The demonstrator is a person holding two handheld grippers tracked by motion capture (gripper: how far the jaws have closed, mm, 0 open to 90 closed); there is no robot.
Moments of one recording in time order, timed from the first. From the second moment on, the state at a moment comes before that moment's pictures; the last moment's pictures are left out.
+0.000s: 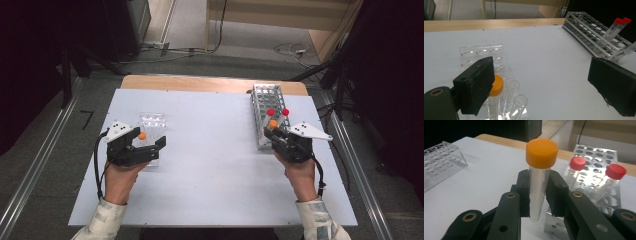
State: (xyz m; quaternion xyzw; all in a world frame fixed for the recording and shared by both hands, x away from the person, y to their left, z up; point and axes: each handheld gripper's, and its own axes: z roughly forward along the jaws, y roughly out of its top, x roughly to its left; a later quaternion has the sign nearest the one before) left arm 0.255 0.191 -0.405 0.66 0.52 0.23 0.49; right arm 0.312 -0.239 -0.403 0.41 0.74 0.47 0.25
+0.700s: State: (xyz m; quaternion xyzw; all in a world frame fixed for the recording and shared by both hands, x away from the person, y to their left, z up) left arm 0.252 0.174 -0.405 0.67 0.51 0.23 0.49; right arm 0.300 -0.190 -0.420 0.36 0.78 0.47 0.21
